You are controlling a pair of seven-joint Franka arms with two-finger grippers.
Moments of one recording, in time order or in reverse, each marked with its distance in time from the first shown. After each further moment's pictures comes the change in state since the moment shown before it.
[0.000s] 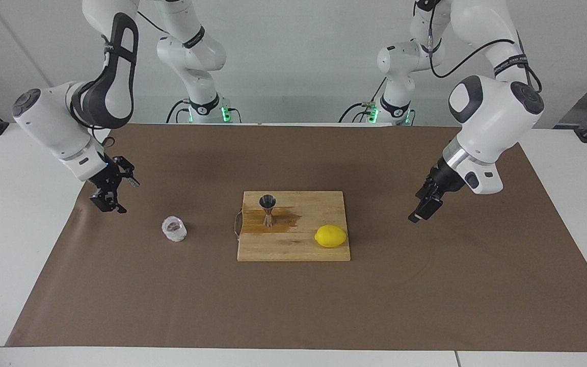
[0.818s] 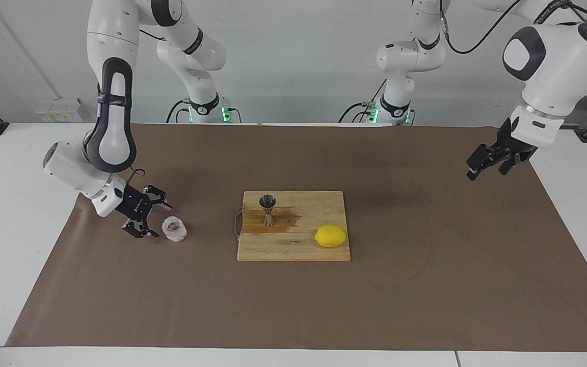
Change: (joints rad) left arm -0.138 -0.193 0.343 0.005 0.118 -0.263 0.922; right arm 0.011 0.206 0.016 0.004 0.424 0.029 -0.074
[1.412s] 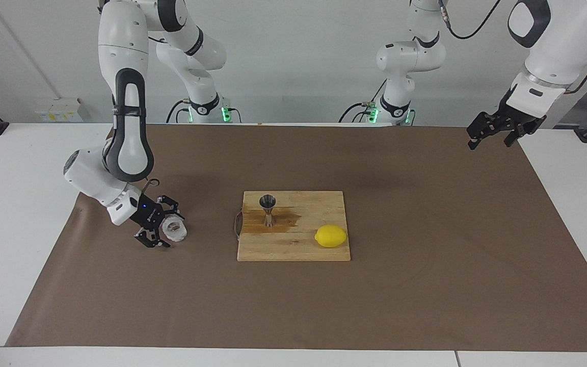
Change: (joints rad) left arm -0.009 -0.045 -0.007 0.048 0.052 -0.158 0.054; right arm 0.082 0.039 0.003 -0.006 0.048 0.142 0.000
